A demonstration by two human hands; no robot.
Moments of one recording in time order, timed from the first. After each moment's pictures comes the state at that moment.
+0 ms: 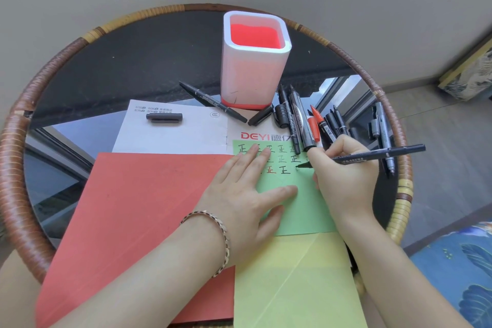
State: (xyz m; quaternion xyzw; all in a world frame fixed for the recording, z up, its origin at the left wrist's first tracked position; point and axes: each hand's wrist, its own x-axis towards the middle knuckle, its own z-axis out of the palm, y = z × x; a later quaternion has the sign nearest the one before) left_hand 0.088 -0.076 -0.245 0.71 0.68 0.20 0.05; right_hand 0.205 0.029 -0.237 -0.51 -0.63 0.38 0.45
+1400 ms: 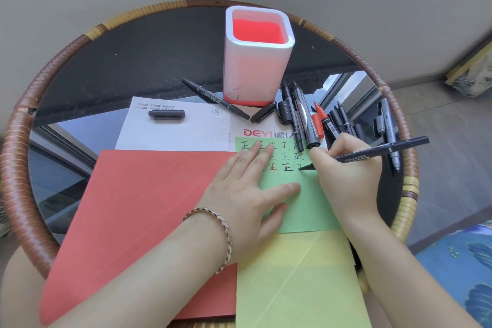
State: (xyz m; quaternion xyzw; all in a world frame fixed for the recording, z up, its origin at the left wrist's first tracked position) left_hand 0.088 -0.076 -0.245 0.71 0.68 0.19 0.05; right_hand 0.208 0.030 -0.239 -0.49 -0.66 0.35 0.44
